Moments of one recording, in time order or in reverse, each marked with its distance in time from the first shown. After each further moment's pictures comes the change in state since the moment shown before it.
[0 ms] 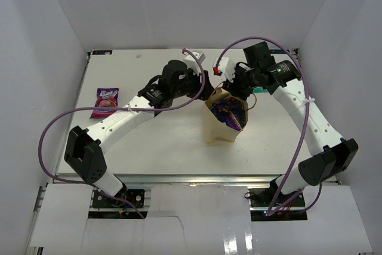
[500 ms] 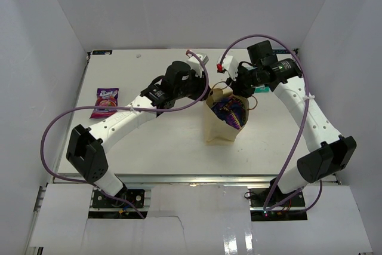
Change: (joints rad) left arm -0.026 0.032 0.027 -0.040 -0.036 0.063; right arm -0.044 0.016 0.000 -0.019 -0.068 0.034
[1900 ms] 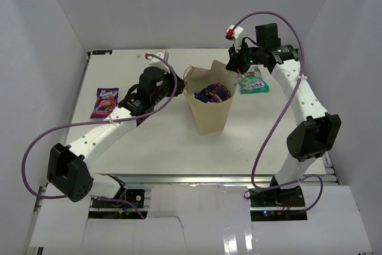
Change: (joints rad) left arm 0.125 -0.224 -0.250 0.137 -0.216 -0.261; right arm -0.158 0.210 0.140 0.275 -0.291 0.275
